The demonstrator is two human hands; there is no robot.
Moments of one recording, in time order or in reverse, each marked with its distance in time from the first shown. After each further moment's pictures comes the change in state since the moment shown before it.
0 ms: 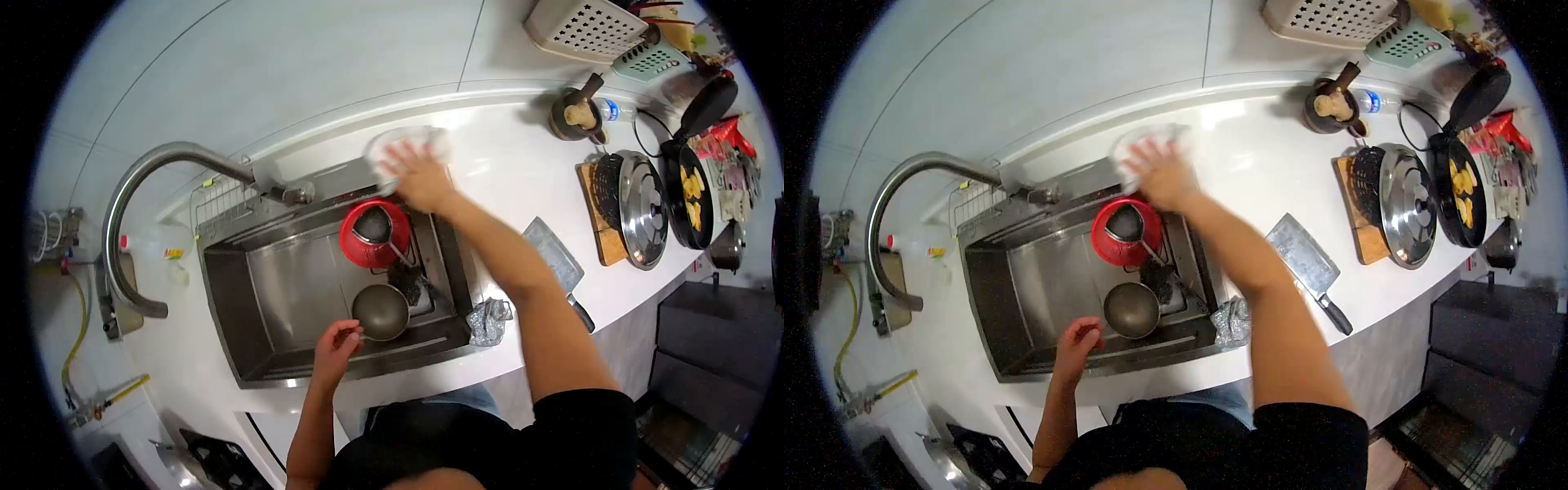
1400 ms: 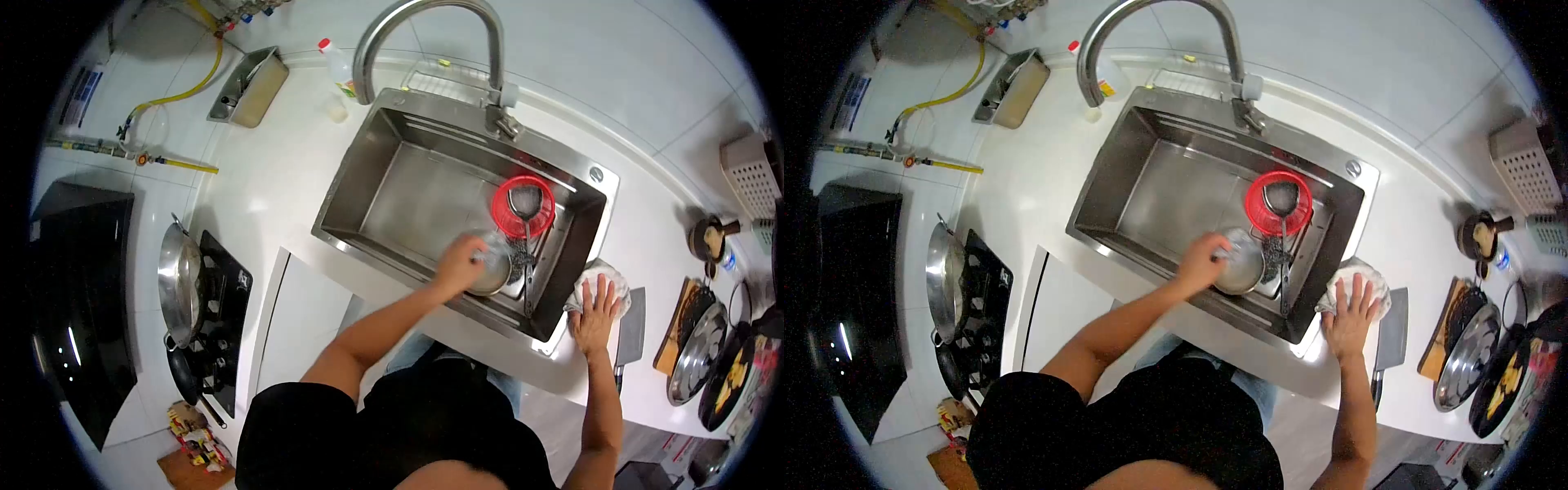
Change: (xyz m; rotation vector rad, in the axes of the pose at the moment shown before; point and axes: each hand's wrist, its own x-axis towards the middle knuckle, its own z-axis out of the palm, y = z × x) left_hand 0.023 -0.054 0.024 0.526 0.478 0.523; right_hand -0.249 -0.040 -0.024 0.144 -0.112 0.095
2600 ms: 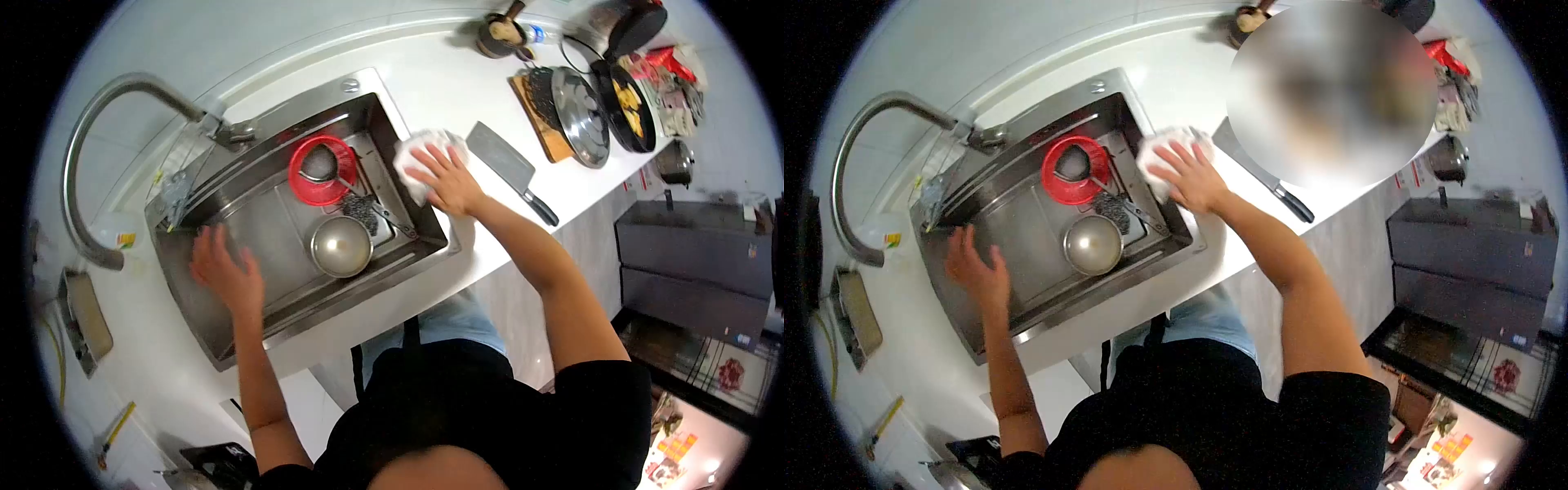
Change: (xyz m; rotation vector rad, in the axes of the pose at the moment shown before) left_hand 0.079 -0.015 -0.113 0.768 0.198 0.512; right_hand 0.021 -0.008 0.009 -0.065 -0.031 0.015
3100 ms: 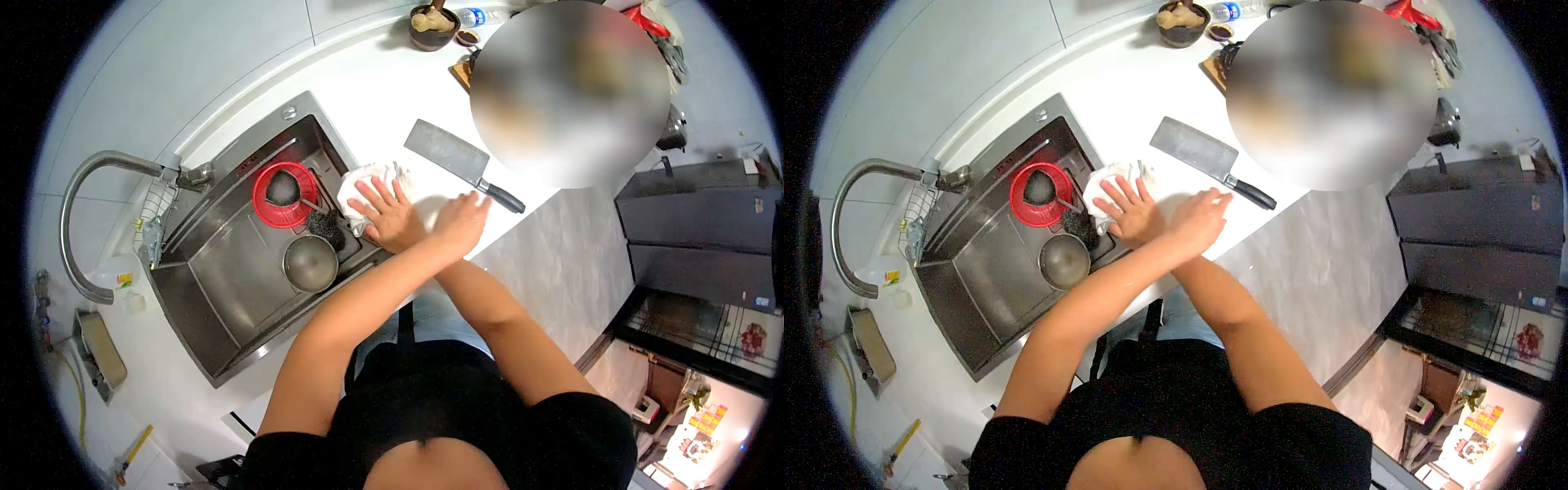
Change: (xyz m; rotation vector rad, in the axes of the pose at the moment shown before) left_hand -0.027 0.424 0.038 -0.827 -0.577 0.766; right_hand -0.037 -0.048 0.036 0.140 0.334 0.160
